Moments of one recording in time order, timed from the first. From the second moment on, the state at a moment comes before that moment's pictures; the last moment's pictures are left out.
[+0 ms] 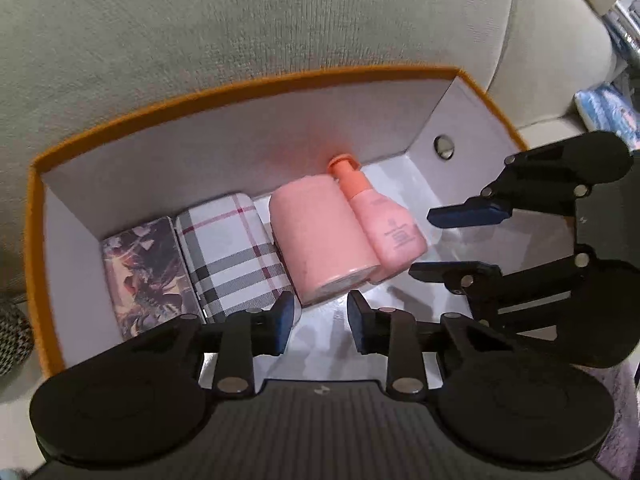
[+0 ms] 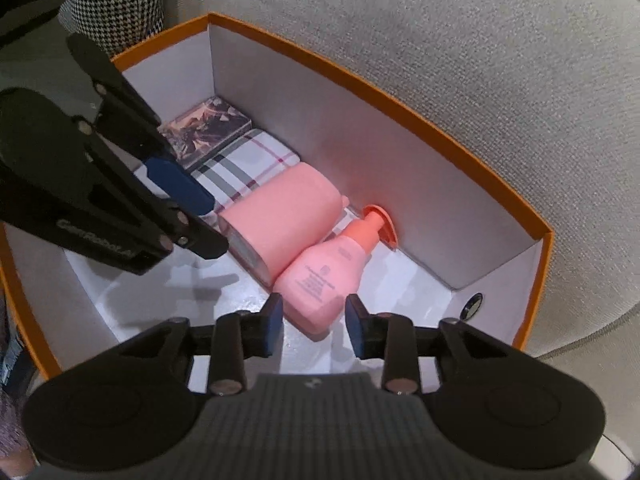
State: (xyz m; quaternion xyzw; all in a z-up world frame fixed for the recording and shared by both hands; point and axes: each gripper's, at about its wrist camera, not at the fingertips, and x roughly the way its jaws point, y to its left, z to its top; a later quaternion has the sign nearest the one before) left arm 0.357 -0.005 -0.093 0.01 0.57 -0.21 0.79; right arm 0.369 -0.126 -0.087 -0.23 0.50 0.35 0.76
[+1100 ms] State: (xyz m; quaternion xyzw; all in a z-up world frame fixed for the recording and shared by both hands) left arm 0.134 -0.029 -0.056 -0.09 0.47 -0.20 0.85; right arm 0.146 -0.236 -0.042 -0.01 0.46 0.16 0.87
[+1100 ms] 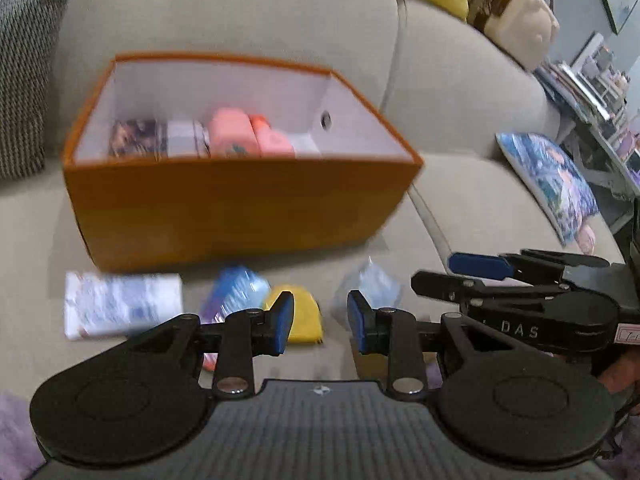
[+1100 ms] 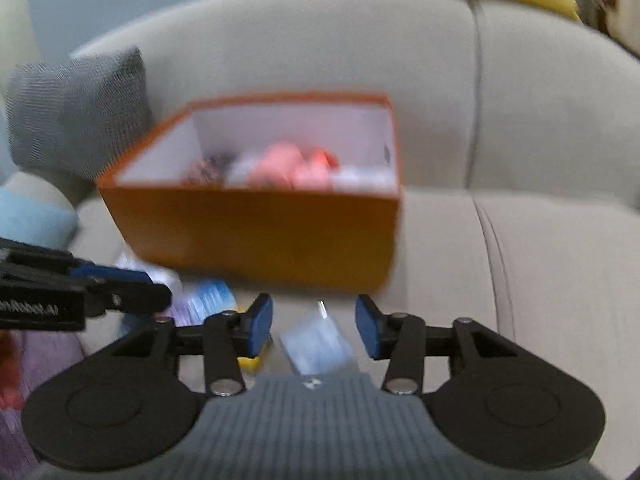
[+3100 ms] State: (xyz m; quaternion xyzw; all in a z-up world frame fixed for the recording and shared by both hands) left arm 0.127 -0.055 -0.103 0.01 0.59 -0.11 0.80; right arm 0.156 -0.217 -0.080 -0.08 0.48 0.22 0.85
